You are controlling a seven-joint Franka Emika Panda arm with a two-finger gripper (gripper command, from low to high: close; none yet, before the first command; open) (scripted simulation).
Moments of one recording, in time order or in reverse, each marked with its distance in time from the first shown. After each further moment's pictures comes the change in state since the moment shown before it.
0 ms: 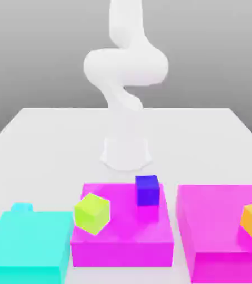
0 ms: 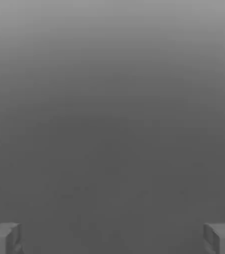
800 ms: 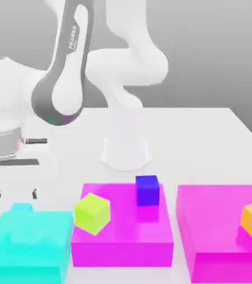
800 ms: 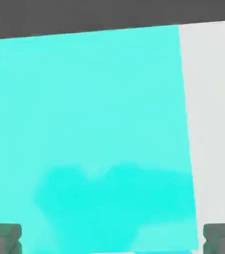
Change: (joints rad) arm -0.073 0.848 -0.507 -0.319 0.267 0.427 -0.780
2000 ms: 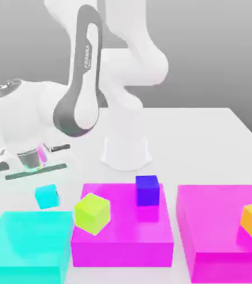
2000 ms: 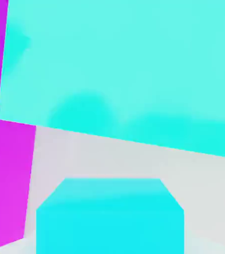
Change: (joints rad) arm 0.066 -0.147 0.129 -0.094 -0.127 -0.239 -0.070
